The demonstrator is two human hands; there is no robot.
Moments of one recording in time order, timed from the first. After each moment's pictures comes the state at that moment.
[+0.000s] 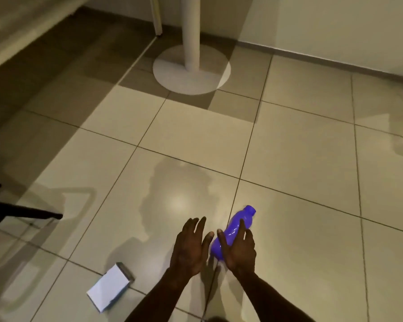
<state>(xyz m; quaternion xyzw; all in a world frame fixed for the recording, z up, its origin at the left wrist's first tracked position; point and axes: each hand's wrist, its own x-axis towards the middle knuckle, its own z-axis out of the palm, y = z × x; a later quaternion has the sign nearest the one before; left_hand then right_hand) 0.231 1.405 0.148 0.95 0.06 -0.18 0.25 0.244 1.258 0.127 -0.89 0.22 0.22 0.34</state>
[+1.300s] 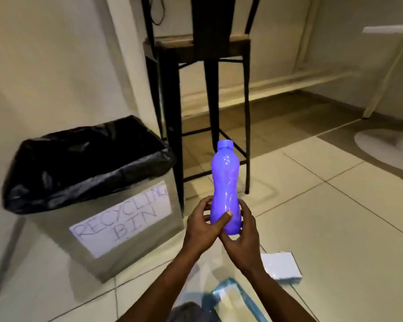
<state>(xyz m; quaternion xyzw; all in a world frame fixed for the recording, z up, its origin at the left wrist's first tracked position) -0.188 1.788 0.167 0.71 0.32 0.32 0.54 -0.107 1.689 0.133 -0.70 -0.34 0.09 0.62</state>
